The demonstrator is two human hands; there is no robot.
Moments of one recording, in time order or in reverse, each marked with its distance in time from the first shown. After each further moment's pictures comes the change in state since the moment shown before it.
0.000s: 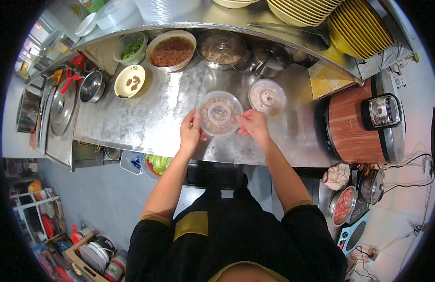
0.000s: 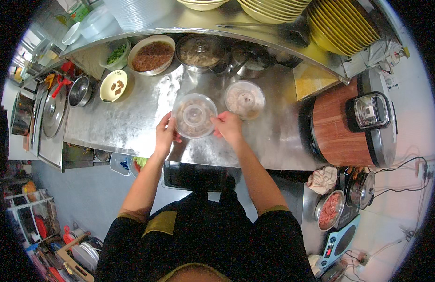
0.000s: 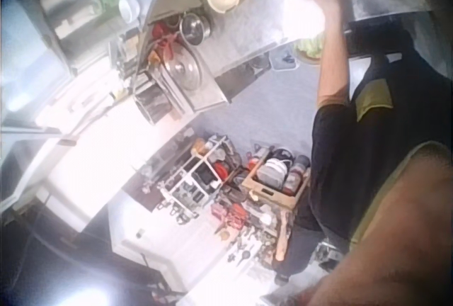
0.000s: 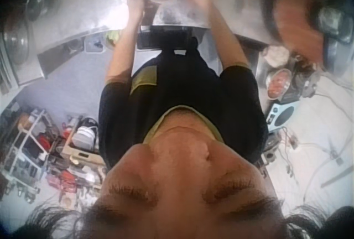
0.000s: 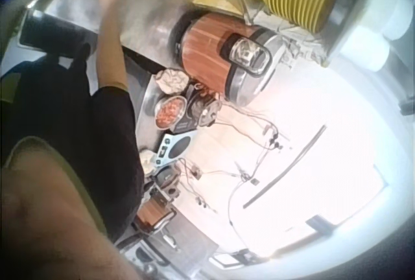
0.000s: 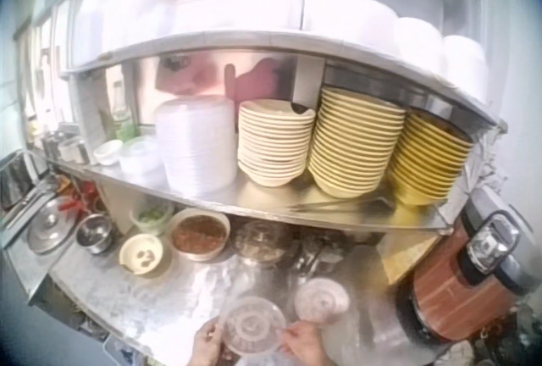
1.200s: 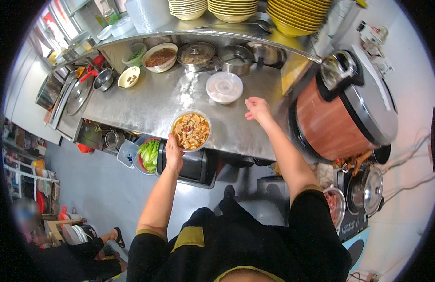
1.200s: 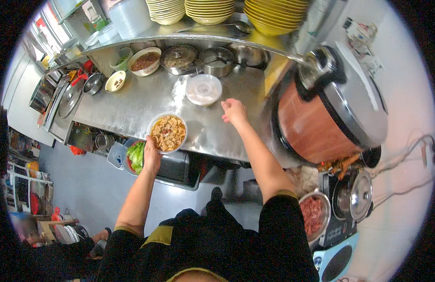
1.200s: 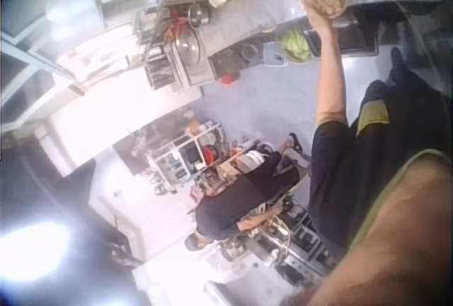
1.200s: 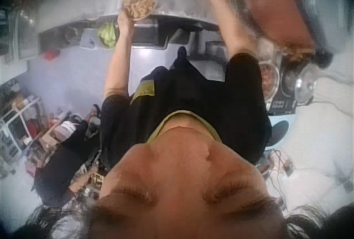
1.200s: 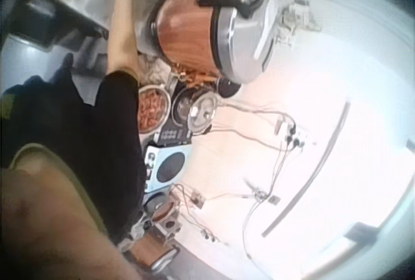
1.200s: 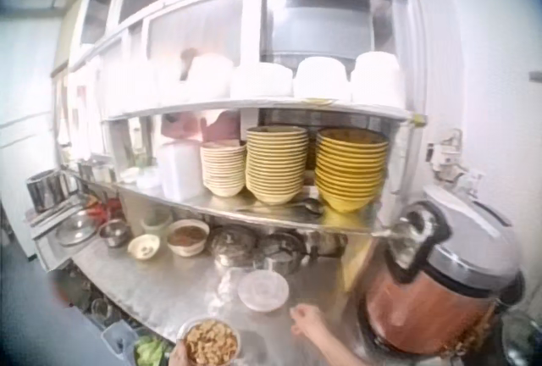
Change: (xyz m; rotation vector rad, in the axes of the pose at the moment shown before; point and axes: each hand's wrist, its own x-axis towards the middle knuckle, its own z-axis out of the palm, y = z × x) left_hand -0.150 -0.083 0.089 -0.281 0.203 0.158; right_hand -0.026 0.034 -0.182 -0.050 -0.008 -0.224
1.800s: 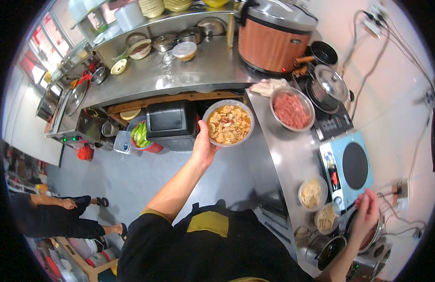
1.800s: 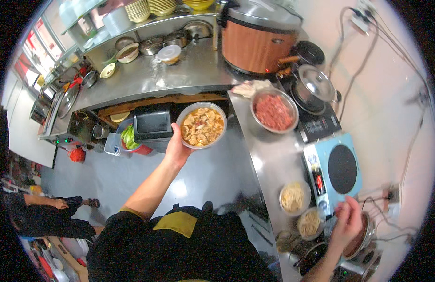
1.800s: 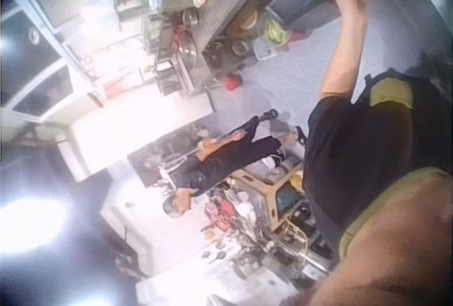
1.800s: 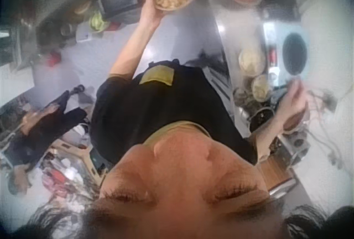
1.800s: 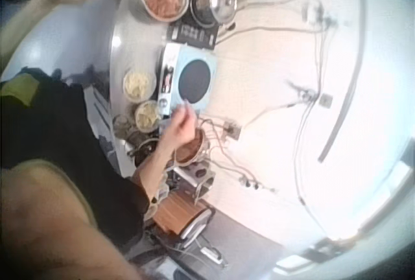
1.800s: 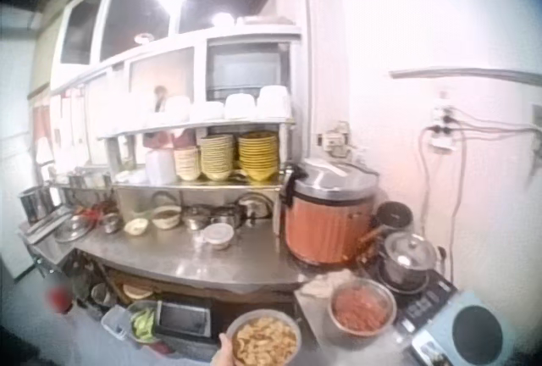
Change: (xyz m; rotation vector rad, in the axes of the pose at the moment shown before) left_hand -0.394 -0.040 0.071 -0.134 -0.519 -0.399; right_hand -0.810 0.111 -0.239 -0.361 1.049 -0.129
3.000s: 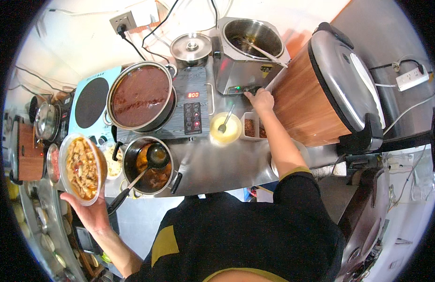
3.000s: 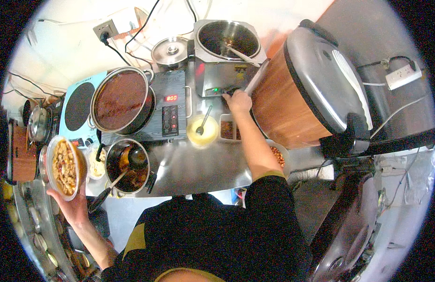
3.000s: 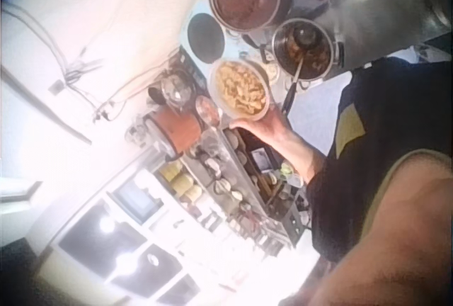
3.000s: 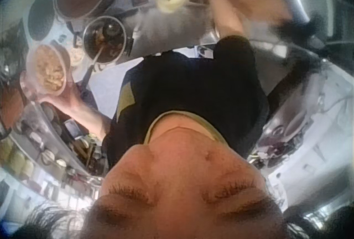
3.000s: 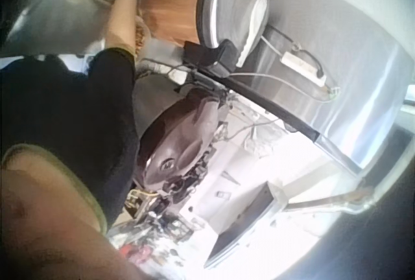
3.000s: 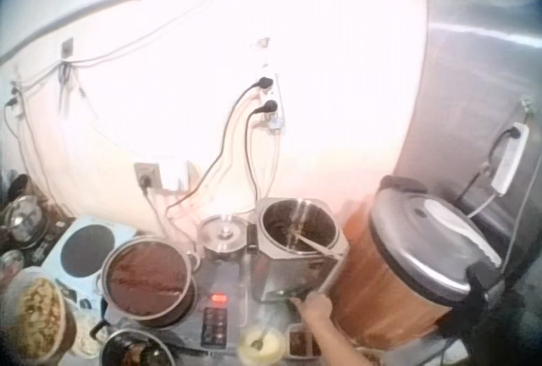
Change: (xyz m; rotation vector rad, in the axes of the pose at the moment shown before) left_hand -0.353 -0.266 0.322 0.062 -0.440 -0.288; right_hand -0.255 0.440 -0.409 -0.796 0.205 1.064
